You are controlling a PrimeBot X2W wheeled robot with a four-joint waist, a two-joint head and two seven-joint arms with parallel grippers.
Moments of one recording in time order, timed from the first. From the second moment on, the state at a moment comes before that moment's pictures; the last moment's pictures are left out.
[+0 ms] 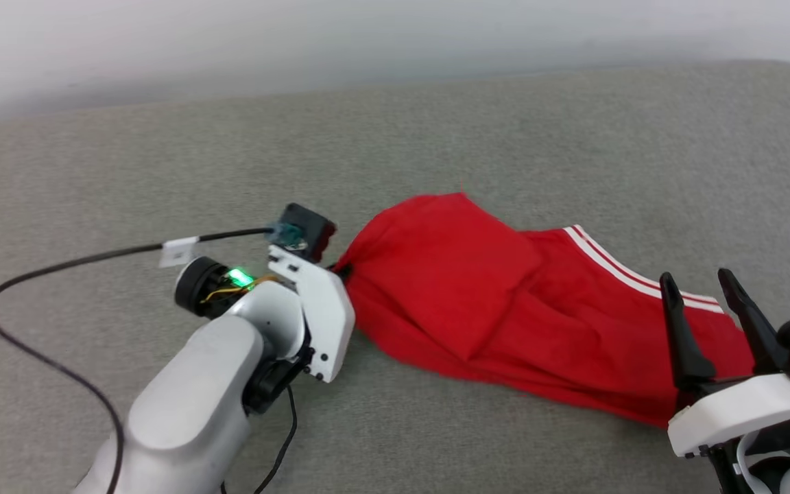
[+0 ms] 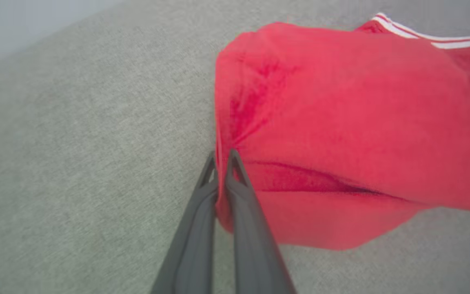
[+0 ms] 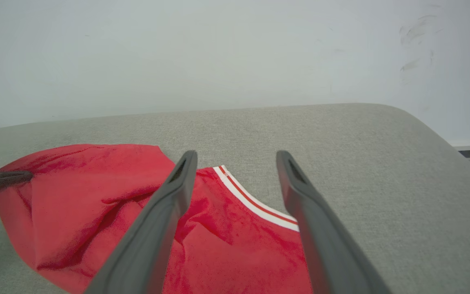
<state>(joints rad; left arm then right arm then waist) -0.63 0.31 -0.66 0.41 -0.54 -0.03 0.42 -0.02 -0.05 -0.06 -0.15 0.15 0.13 0.08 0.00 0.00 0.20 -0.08</state>
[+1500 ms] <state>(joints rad) -0.39 0.35 -0.59 0.17 -0.60 0.04 0.20 0.06 -0.05 -0.05 -0.23 0.14 0.13 0.16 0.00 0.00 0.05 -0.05</state>
